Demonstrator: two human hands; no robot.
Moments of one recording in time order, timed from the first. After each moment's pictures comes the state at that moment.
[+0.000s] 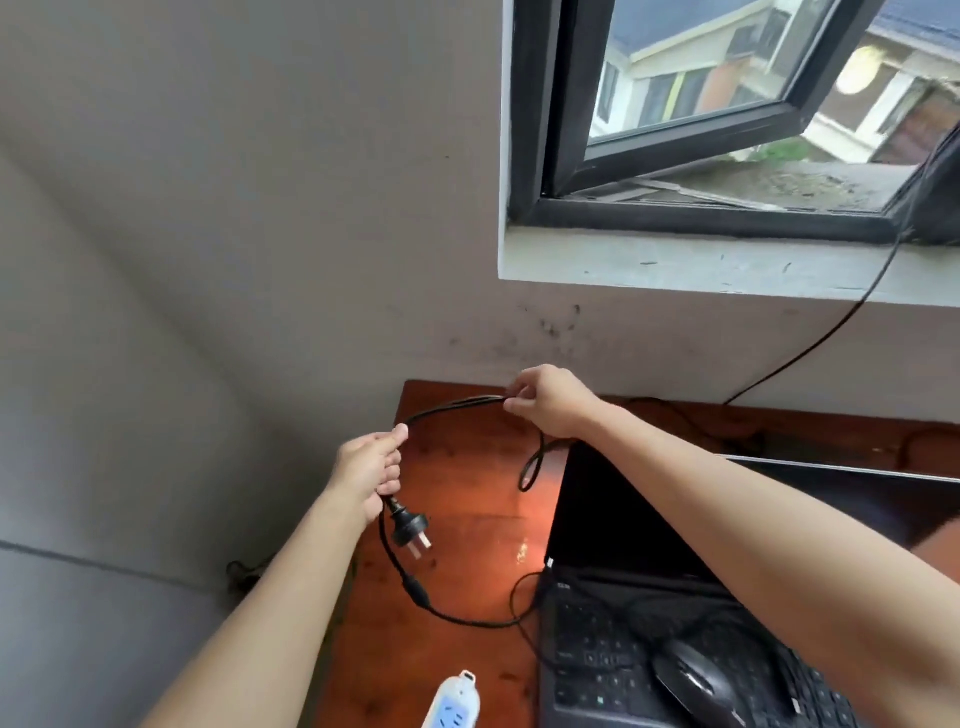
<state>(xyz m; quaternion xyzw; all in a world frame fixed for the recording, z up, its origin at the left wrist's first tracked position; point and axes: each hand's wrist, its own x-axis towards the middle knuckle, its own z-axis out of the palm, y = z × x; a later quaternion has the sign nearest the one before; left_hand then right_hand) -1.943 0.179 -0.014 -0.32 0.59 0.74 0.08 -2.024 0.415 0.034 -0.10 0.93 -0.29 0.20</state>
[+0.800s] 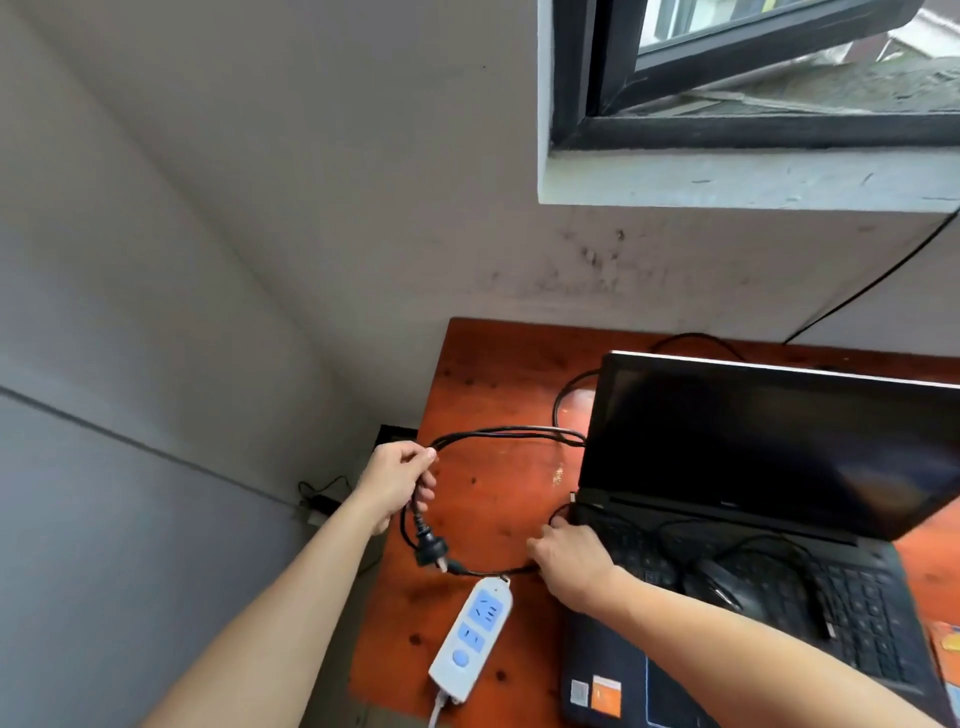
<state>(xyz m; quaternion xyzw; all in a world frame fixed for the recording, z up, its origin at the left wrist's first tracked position) -1.838 0.170 -0.042 -0.29 0.77 0.55 0.16 -1.805 0.413 -0.119 -0.33 0.92 -0.02 0.22</state>
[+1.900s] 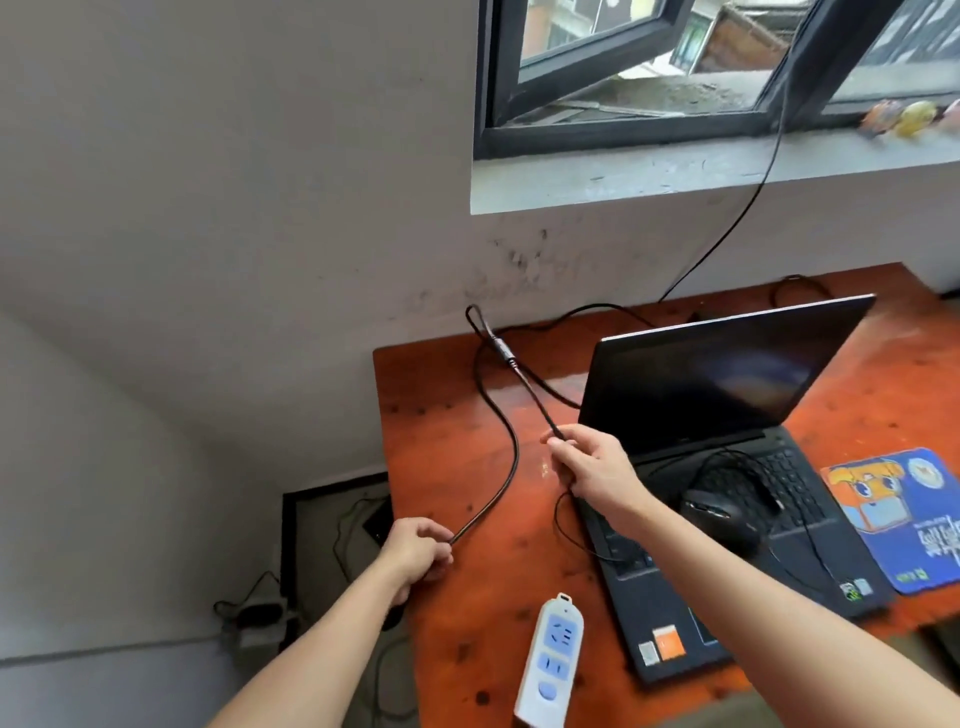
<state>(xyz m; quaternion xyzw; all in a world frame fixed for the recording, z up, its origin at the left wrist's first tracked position) -1.853 0.125 -0.105 -0.21 0.73 0.51 0.40 -1.839 0.367 -0.030 0.20 0.75 -0.63 0.06</state>
